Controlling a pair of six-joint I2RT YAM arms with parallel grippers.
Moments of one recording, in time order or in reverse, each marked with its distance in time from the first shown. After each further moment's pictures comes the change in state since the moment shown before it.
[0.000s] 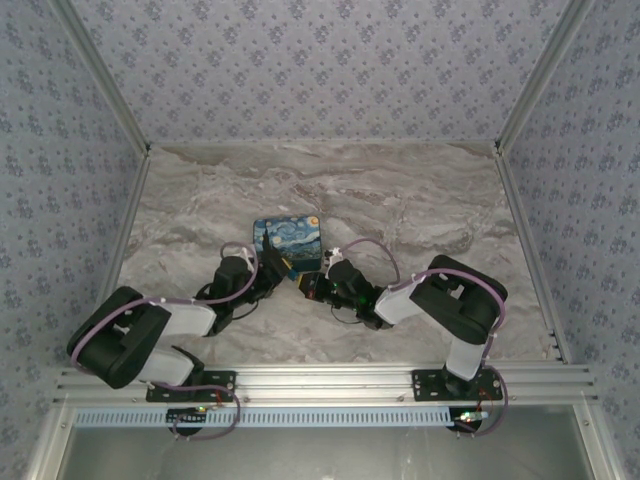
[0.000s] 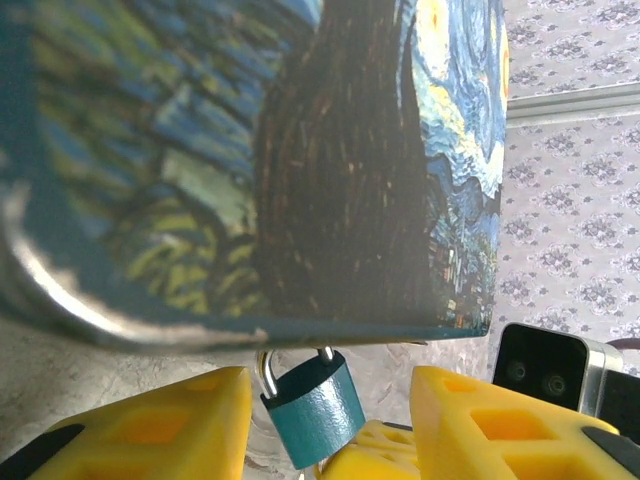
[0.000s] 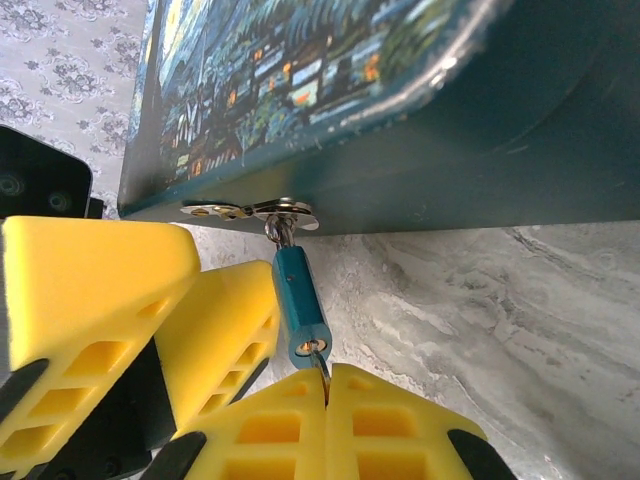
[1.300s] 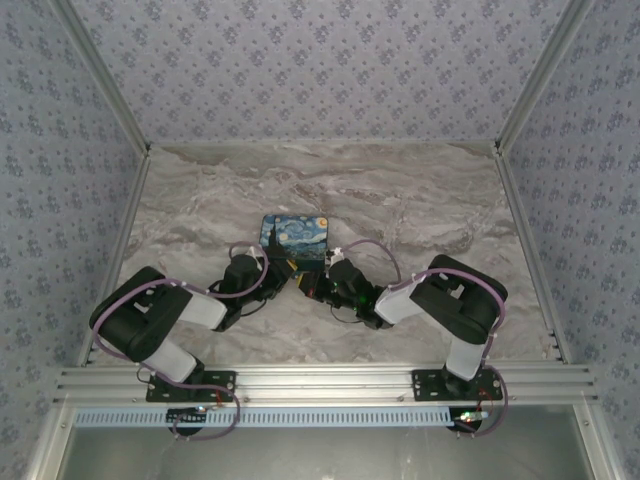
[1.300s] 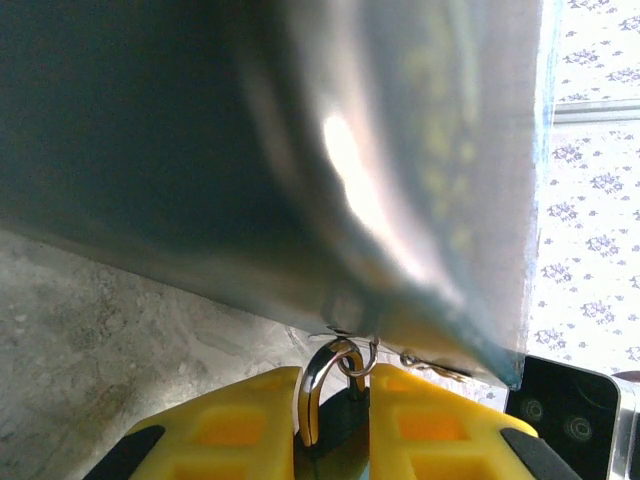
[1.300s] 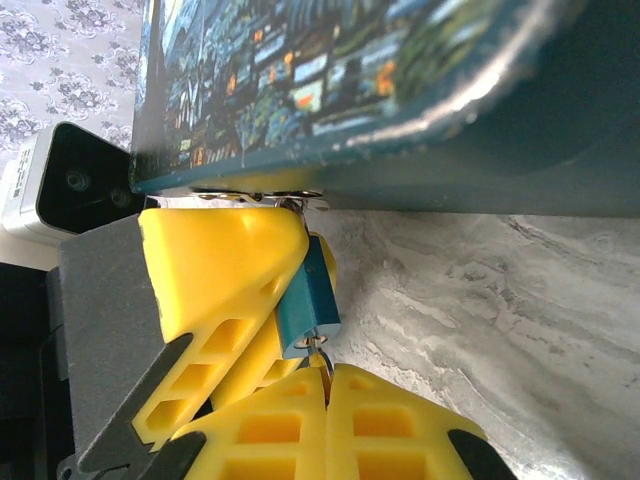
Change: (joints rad) left arm -0.043 0.160 0.046 0.105 -0.031 -0.078; right arm -0.005 0.000 0.001 0.000 -0.011 0.068
